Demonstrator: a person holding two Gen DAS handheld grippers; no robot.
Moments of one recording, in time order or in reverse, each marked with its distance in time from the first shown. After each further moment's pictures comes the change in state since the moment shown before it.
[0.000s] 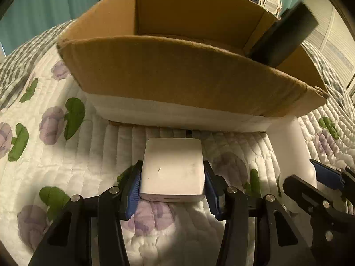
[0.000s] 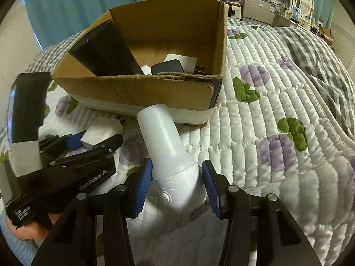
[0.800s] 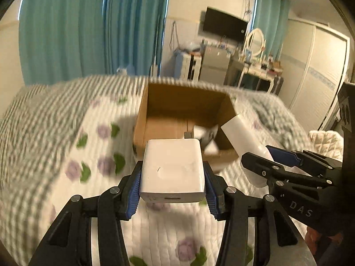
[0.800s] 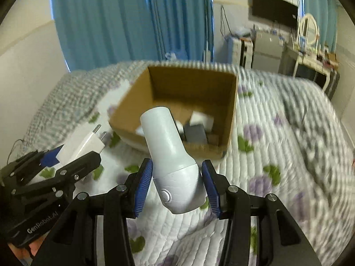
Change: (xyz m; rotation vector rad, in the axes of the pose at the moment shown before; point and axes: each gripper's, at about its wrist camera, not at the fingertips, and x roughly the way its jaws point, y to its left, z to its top) left arm -0.176 0.007 0.012 0.005 -0.316 -0.052; right arm -0.114 0.020 0.025 -0.071 -0.237 0.089
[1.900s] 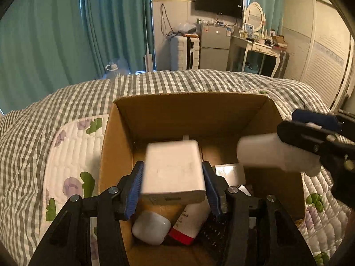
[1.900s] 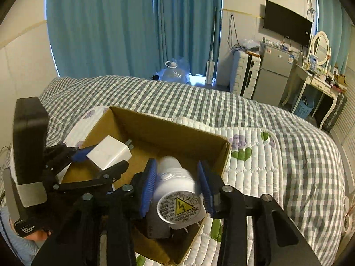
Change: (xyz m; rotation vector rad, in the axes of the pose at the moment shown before) left arm 0.178 -0.010 0.080 0.129 0.112 0.052; right arm 0.097 -0.060 0.115 -0.087 -0.001 -0.007
